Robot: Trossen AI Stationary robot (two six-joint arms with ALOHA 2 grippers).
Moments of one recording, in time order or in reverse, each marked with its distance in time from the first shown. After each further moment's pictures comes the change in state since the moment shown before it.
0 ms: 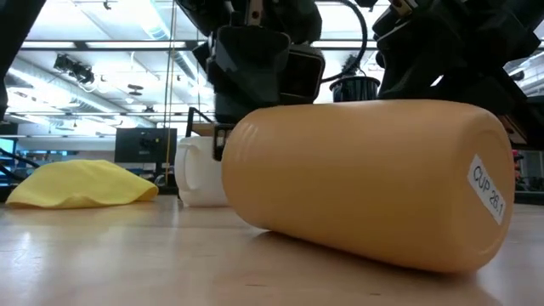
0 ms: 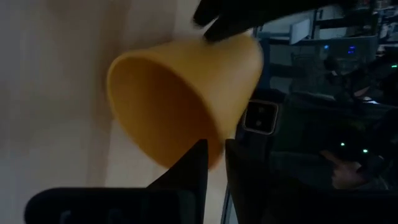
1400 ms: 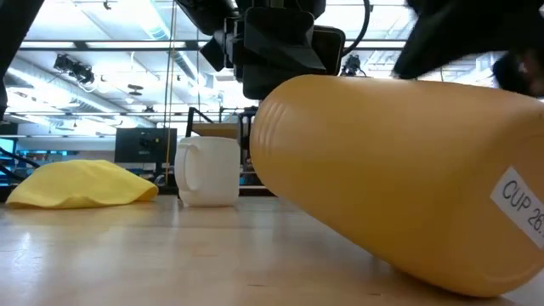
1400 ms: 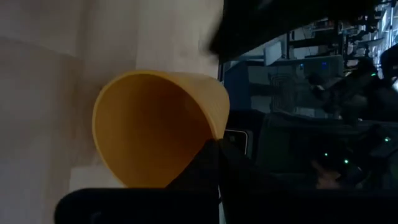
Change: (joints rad) left arm -0.018 0.000 -0.001 0.210 -0.009 -0.113; right arm 0.083 -0.110 -0.001 -0.082 0.128 -0.043
